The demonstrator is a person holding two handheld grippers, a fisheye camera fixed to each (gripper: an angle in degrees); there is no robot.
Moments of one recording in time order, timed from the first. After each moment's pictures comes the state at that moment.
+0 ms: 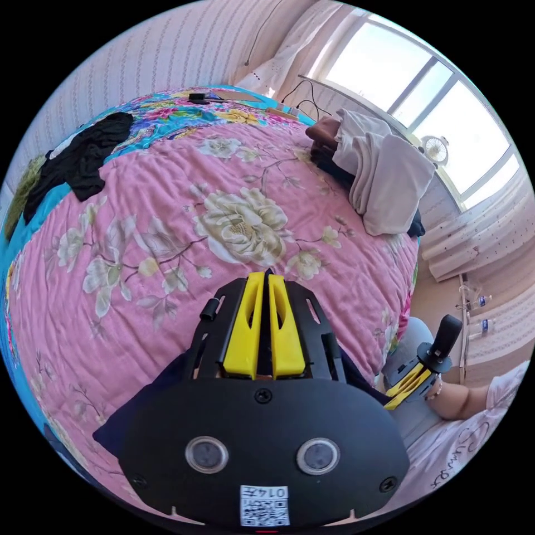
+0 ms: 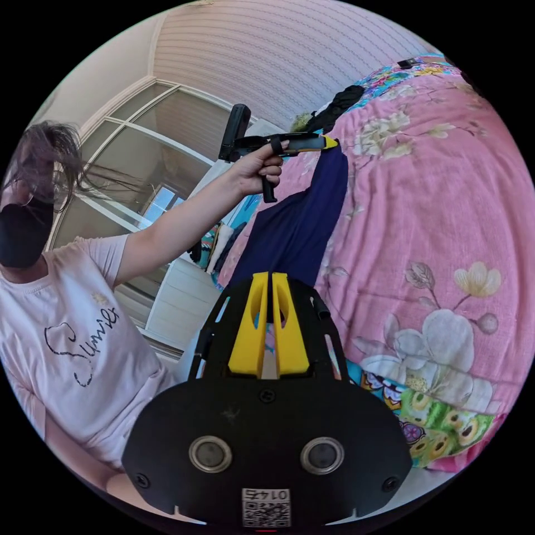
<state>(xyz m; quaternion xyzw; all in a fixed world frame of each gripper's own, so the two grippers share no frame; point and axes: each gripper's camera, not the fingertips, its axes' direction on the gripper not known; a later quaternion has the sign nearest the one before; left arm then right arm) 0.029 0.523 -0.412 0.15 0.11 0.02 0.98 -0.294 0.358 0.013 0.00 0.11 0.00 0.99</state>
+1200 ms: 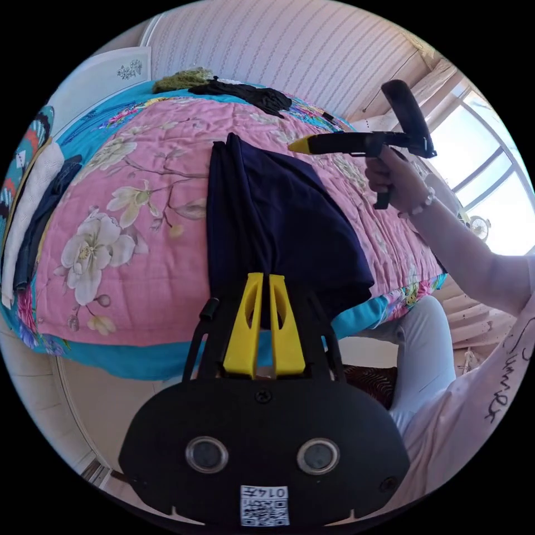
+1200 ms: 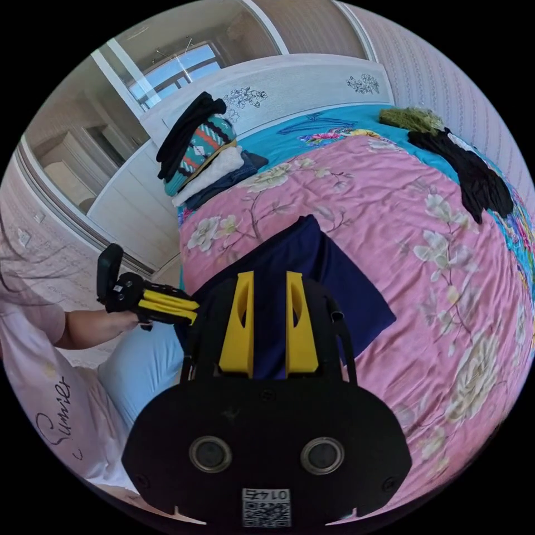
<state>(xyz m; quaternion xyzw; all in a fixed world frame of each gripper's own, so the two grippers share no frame) -0.106 1.016 -0.512 0.20 0.07 -0.24 0.95 -0.552 -0.008 0.378 -0.28 0.26 -0.25 0.89</state>
